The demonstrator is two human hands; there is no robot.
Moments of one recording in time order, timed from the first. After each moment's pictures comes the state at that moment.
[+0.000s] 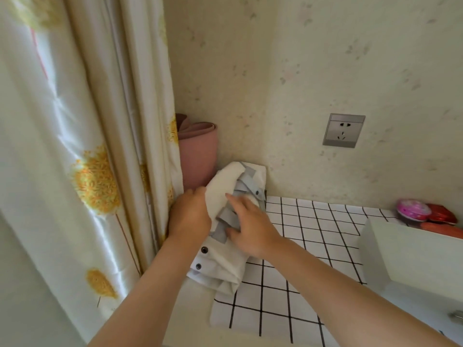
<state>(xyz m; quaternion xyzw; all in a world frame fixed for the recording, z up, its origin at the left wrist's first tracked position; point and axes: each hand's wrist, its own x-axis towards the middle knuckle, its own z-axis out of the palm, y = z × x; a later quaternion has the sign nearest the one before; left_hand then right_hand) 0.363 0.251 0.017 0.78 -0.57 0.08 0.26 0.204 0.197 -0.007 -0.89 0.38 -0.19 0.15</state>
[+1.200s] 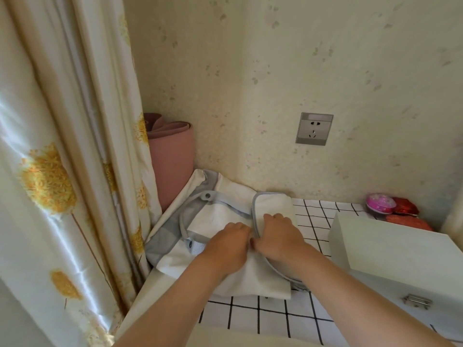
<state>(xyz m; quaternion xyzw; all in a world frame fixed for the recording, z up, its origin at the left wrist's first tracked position) 0.249 0.239 -0.029 0.63 -0.75 -0.11 0.14 0.107 0.193 -0.005 -0.80 0.59 -0.05 0.13</state>
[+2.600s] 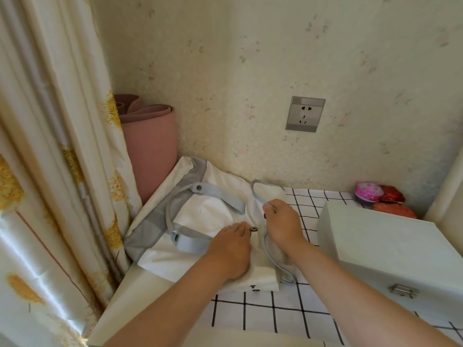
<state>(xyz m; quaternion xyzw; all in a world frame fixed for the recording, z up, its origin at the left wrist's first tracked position) 0.217 0.224 -0.059 0.62 -0.78 -0.07 -0.01 0.079 0.158 -0.037 -0.68 0.60 -0.34 0.24</state>
